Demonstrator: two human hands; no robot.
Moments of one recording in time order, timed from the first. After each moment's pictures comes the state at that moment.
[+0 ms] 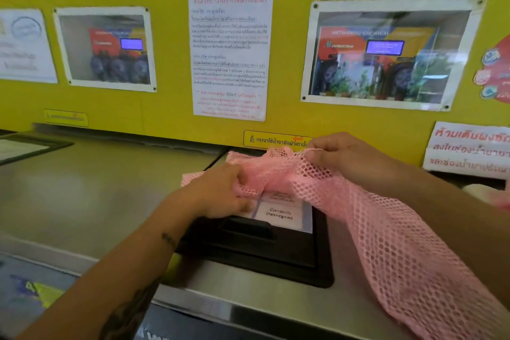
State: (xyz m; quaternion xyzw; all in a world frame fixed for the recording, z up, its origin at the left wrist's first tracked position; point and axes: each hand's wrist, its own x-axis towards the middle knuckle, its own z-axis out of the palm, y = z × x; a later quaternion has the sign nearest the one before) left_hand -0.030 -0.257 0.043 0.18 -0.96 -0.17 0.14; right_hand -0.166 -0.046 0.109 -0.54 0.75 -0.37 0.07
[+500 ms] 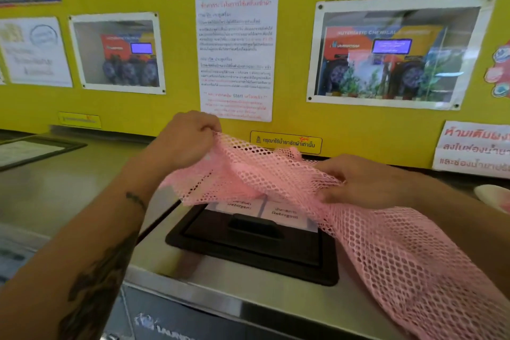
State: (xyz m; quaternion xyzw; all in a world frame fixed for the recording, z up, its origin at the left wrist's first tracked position) left_hand 0.007 -0.280 0.115 0.20 -0.90 -0.15 0.36; right_hand -0.178 -0.037 0.095 -0.61 0.77 -0.17 0.10
